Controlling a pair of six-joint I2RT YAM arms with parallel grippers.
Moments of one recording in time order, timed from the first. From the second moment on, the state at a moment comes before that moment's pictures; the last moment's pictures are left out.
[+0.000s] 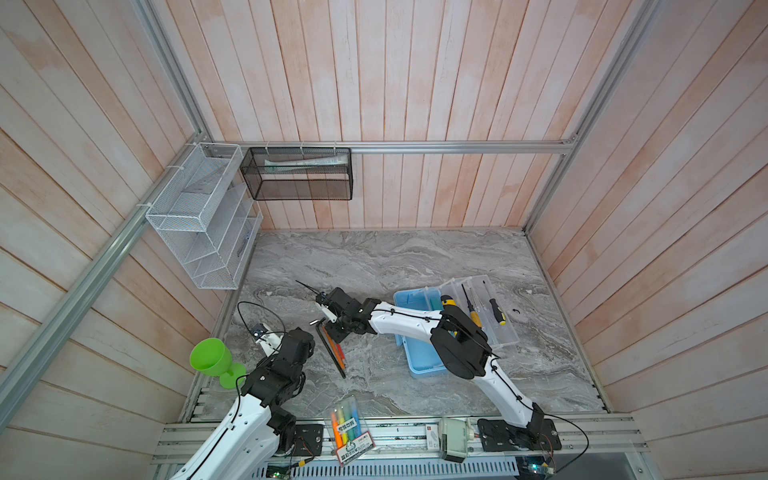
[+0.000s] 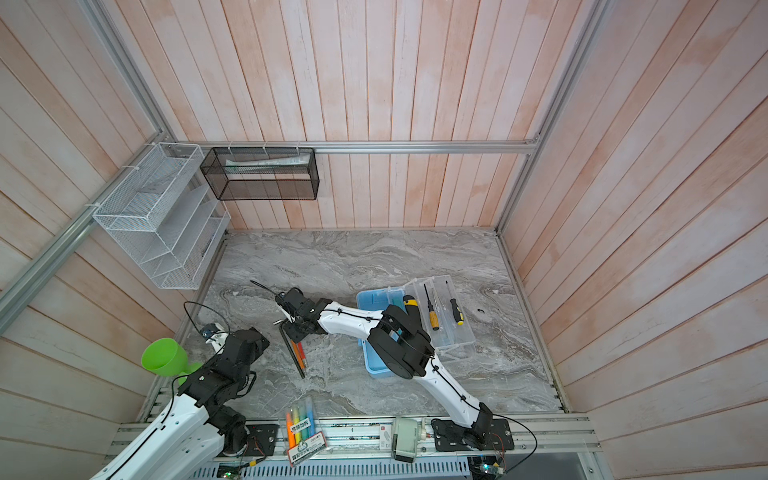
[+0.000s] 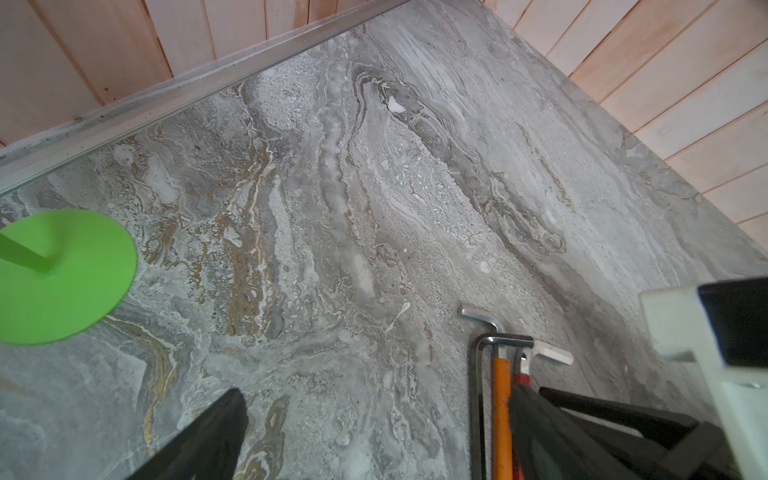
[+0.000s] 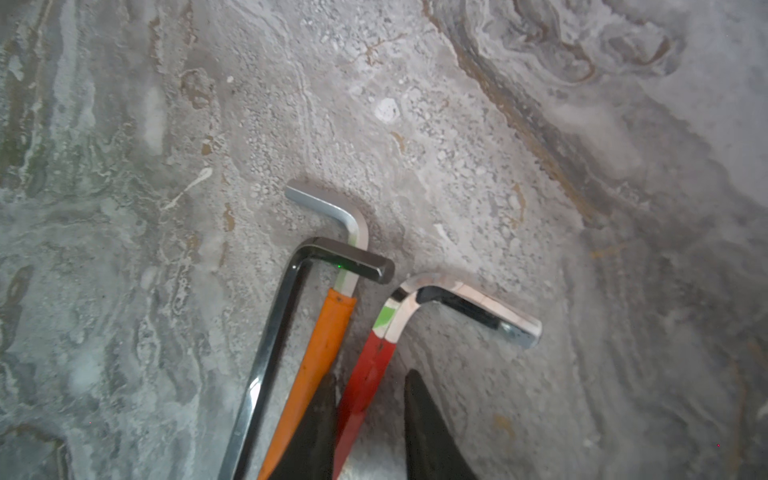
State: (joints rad) left arm -0.41 0.64 0.37 -0.59 -0.63 -0.98; right arm 1.08 2.38 1.87 -0.45 -0.03 0.21
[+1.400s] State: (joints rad) left arm -0.41 0.63 0.36 -0.56 -0.60 -0.94; right arm 1.11 2.32 1.80 -0.54 0.18 0.46
